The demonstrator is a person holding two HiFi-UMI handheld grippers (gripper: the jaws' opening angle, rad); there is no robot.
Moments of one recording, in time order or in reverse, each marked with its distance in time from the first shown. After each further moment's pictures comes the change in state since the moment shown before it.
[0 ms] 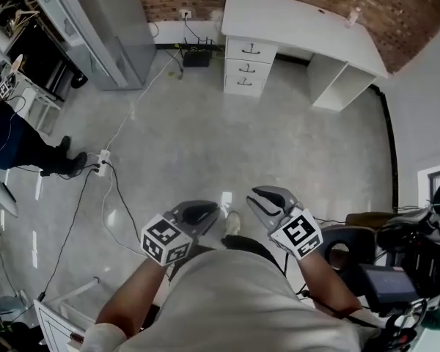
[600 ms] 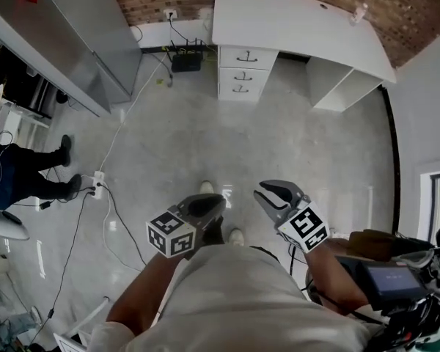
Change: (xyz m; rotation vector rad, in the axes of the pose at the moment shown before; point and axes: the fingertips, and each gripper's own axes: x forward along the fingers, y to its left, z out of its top) left arm 0.113 0.175 0.104 -0.169 -0.041 -0.071; right arm 0.103 -0.194 0.029 0.070 0.079 -0.044
